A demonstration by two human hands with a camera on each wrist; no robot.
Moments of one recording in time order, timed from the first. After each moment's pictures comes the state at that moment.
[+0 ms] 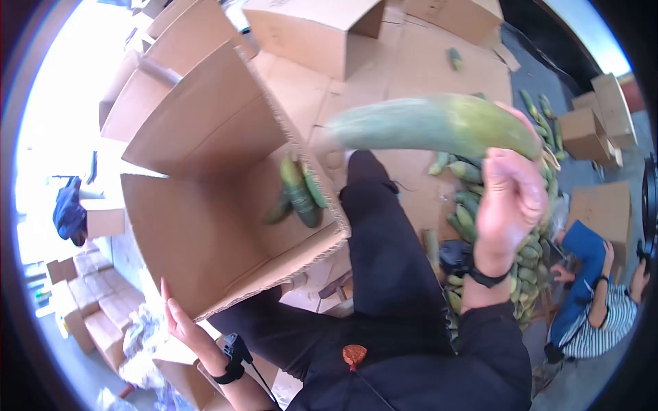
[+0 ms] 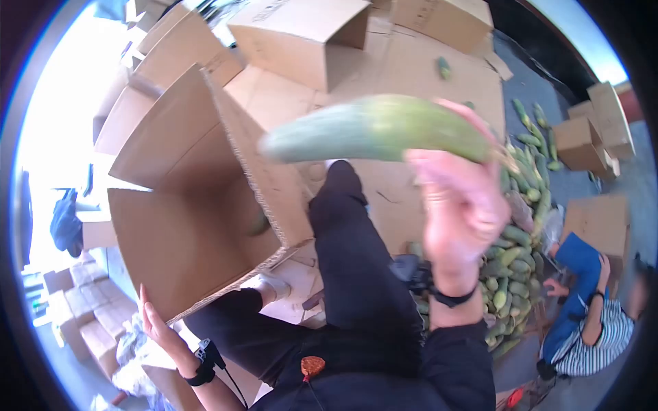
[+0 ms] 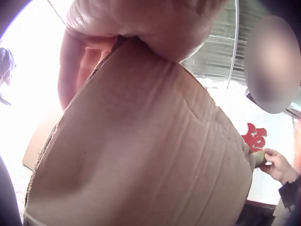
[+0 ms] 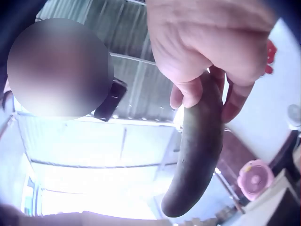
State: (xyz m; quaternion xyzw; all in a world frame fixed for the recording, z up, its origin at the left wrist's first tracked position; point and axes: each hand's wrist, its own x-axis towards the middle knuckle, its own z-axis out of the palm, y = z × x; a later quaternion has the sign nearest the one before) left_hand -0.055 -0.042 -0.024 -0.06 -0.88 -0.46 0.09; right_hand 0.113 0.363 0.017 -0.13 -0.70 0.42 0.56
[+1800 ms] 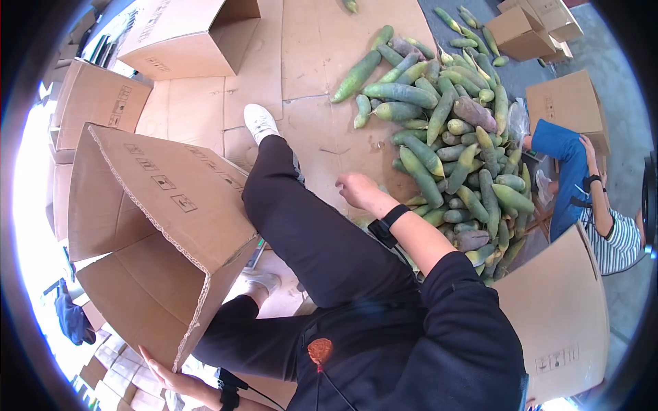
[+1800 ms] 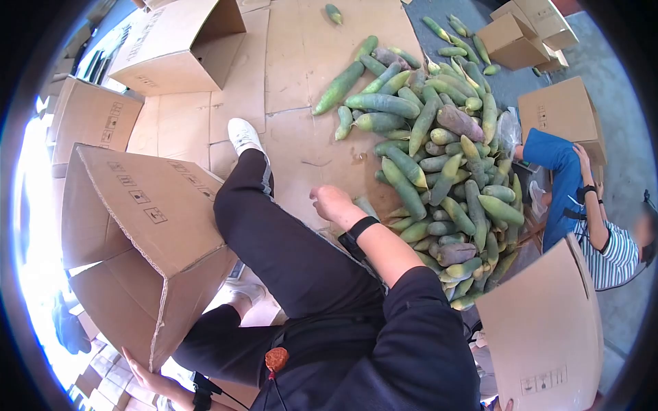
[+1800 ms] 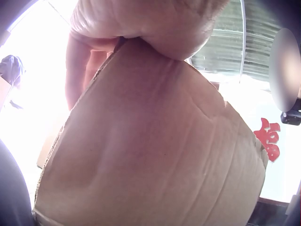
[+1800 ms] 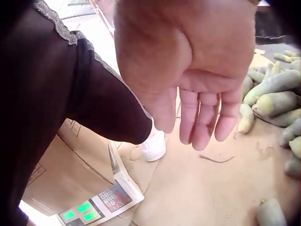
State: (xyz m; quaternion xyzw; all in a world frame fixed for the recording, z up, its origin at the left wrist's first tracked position) left_hand -0.058 -0.043 -0.023 -0.06 -0.88 -0.46 0.08; right_hand 0.208 0.362 -0.281 -0.41 -0.81 0.40 -0.13
